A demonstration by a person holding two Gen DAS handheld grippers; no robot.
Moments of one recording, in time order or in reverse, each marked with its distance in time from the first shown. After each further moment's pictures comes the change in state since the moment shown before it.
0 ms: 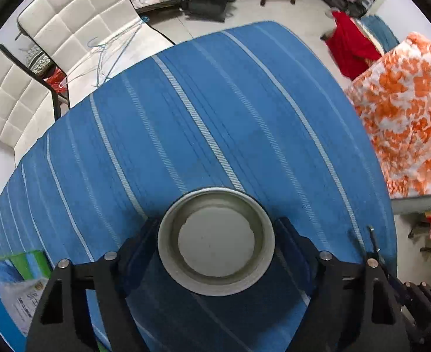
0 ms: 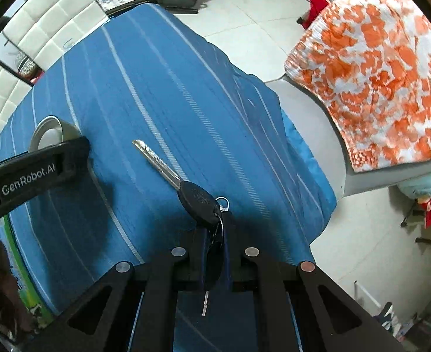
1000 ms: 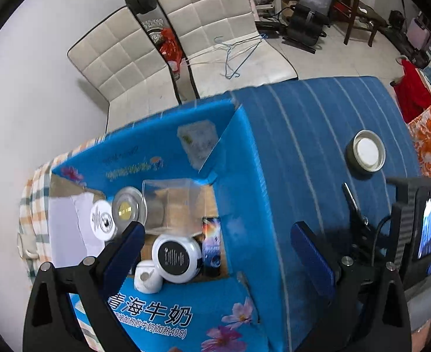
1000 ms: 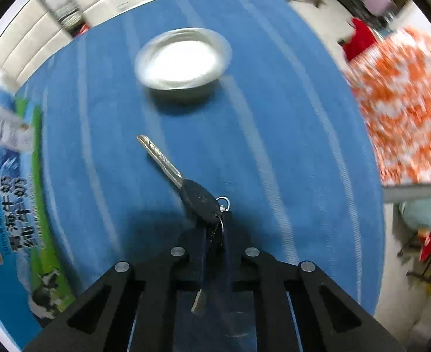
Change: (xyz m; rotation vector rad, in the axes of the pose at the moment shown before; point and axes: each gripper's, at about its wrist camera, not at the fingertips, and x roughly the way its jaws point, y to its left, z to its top) left arm -0.146 0.140 -0.128 -0.242 -0.103 0.282; right arm -0.006 0.092 -0.066 -0.170 -0.001 0.015
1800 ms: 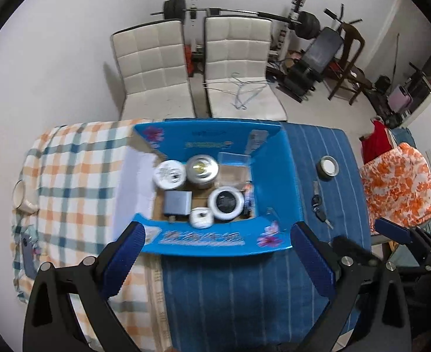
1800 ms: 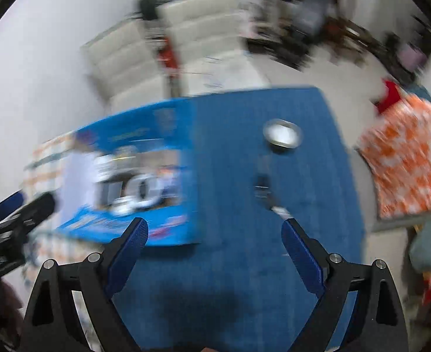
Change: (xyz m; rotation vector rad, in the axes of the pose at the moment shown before) left arm -0.138 0.154 -0.113 -0.211 -0.143 -0.232; right arm -0.240 0.070 -0.095 -0.174 -0.207 0.163
